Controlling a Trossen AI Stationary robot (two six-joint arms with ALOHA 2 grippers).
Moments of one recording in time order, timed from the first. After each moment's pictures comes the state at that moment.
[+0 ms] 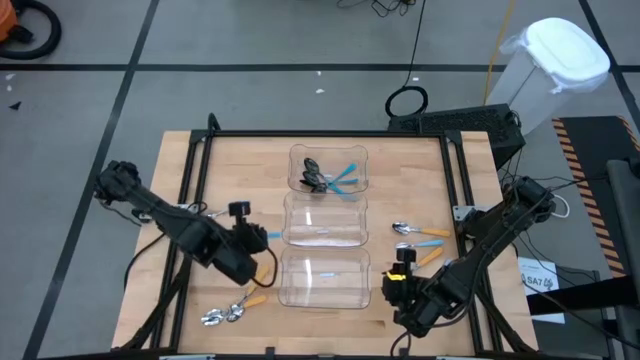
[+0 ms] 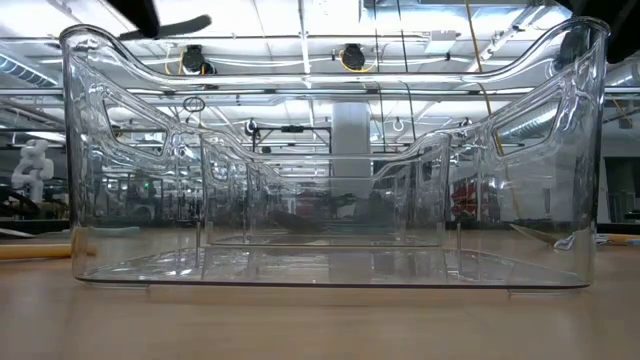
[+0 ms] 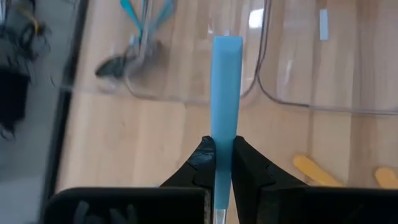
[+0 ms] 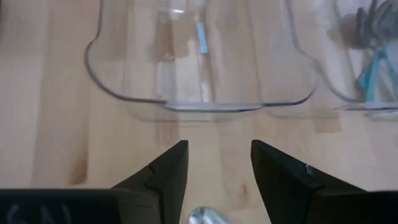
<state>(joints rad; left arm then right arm) -0.55 1.44 1.36 -1.24 -0.56 -0.48 0.79 1.58 1.18 -0.90 0.57 0.73</state>
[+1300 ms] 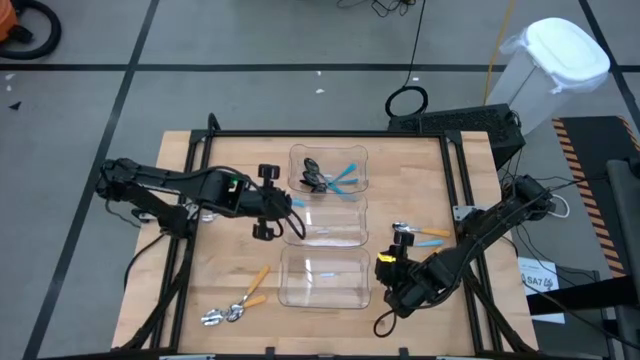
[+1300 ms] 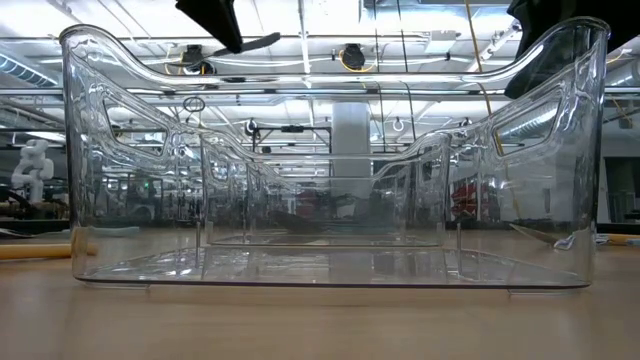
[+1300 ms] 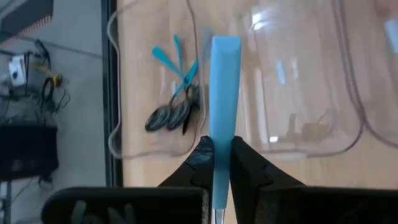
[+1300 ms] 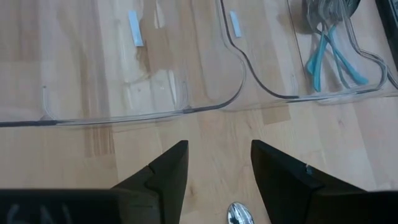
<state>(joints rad) -0.16 1.44 1.44 -1.04 -0.43 0.18 0.67 1.58 1.18 -1.00 0.60 0.71</state>
